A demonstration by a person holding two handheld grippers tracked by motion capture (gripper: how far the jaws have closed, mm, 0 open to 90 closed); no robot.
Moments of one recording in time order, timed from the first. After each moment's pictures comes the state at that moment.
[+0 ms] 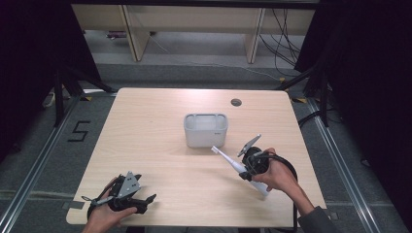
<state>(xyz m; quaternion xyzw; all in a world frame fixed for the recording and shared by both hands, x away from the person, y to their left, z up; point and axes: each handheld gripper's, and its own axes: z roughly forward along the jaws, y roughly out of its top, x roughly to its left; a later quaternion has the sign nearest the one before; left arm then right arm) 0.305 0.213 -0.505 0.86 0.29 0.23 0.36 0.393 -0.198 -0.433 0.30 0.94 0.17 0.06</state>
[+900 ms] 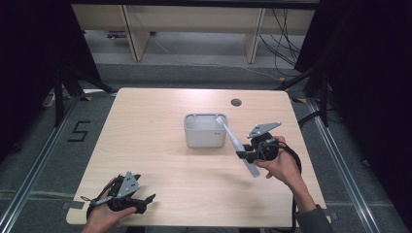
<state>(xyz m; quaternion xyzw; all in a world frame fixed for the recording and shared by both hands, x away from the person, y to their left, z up) 0.306 0.215 -0.503 0.86 0.29 0.24 0.36 0.405 -0.209 -0.398 0.31 0.88 0.35 0.12</state>
